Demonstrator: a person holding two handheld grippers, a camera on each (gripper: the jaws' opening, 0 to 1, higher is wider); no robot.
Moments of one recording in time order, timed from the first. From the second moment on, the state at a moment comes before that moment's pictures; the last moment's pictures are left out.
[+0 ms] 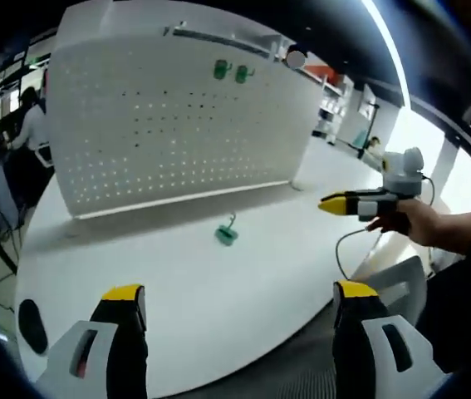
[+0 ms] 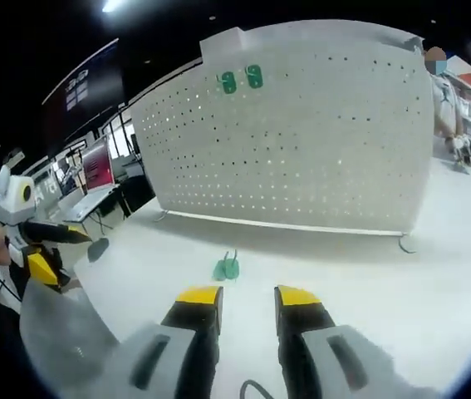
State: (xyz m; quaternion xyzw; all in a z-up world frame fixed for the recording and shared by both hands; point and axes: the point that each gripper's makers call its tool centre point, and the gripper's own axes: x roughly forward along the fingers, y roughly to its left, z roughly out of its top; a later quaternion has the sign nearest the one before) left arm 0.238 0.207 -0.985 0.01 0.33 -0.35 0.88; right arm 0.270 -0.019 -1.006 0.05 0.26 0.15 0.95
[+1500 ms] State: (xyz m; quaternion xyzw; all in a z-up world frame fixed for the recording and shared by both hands) left arm 0.253 0.240 -1.015 -0.03 0.39 -0.30 0.87; right arm 0.395 0.044 -1.099 0.11 0.39 0.20 0.89
